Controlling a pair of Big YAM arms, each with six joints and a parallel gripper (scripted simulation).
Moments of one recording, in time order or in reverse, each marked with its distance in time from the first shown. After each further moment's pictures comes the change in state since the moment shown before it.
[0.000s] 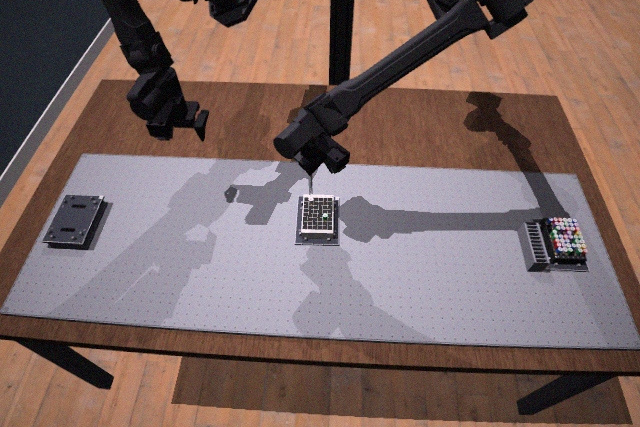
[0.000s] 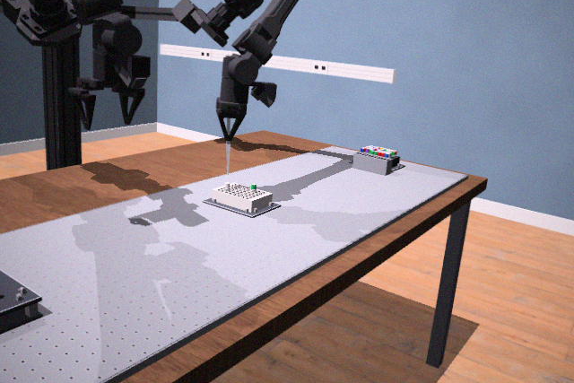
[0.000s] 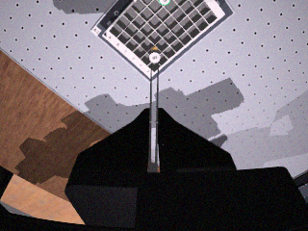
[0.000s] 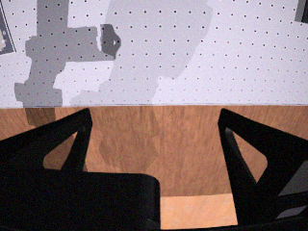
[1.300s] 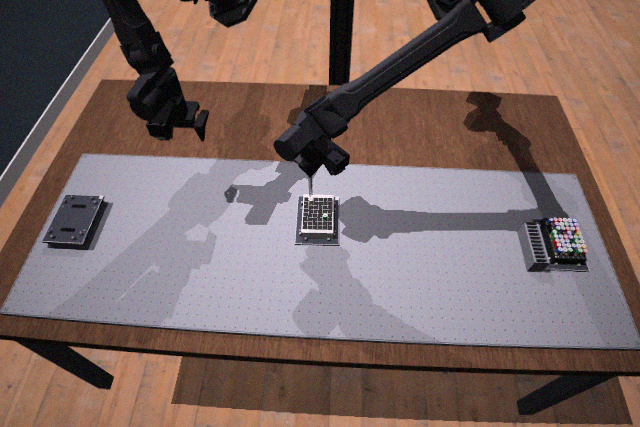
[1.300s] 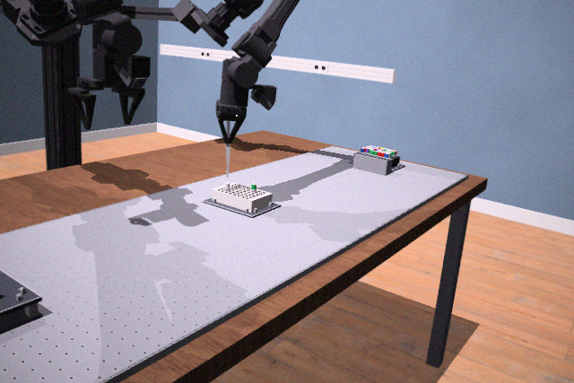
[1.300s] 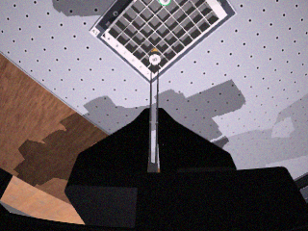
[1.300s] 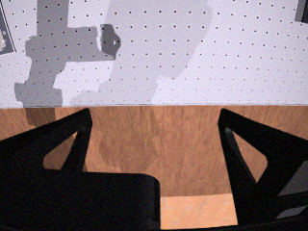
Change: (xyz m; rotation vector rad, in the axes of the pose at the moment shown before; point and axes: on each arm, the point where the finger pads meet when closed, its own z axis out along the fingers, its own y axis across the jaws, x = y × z) left arm 0.000 0.000 0.007 -0.001 0.000 0.001; right arm 0.000 0.000 0.000 0.000 0.000 0.000
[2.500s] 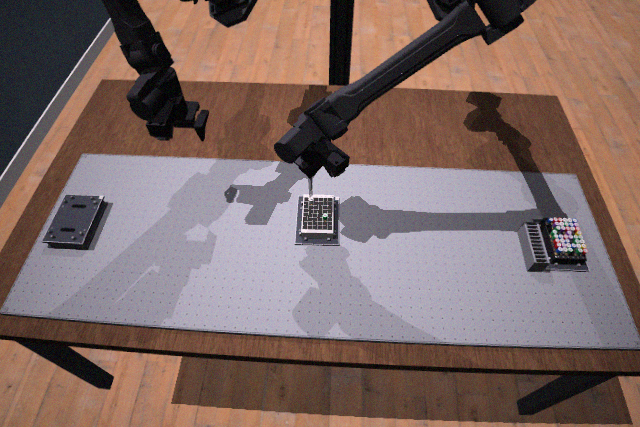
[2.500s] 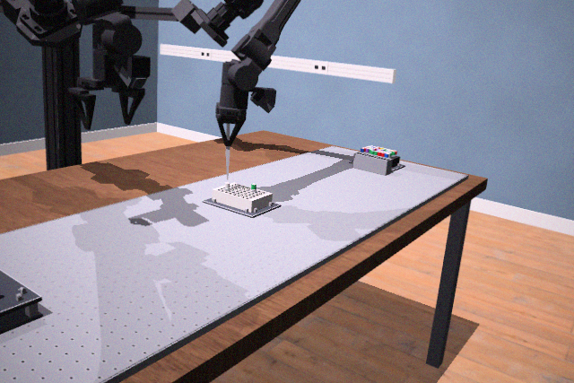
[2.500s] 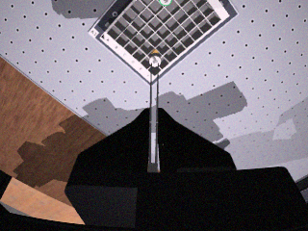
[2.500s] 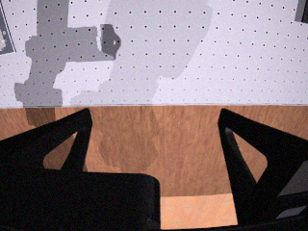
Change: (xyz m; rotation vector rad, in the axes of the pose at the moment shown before) left arm 0.000 0.000 0.007 -0.001 0.000 0.000; right arm 0.000 0.000 0.000 0.000 0.000 0.000
